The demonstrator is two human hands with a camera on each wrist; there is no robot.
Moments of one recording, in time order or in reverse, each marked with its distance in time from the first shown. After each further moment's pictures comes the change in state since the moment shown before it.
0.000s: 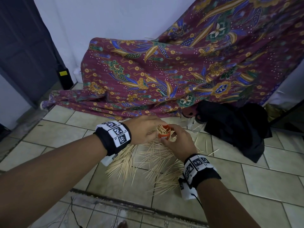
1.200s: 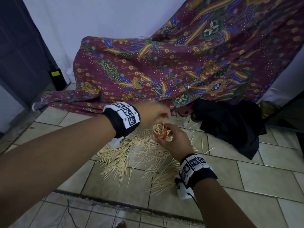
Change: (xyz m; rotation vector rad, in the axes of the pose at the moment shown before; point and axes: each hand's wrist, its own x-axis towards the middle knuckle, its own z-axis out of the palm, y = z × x) left_hand 0.062 0.021 -0.039 0.147 -0.174 -0.032; right_hand -0.001 0.000 -0.002 0.000 0.008 0.020
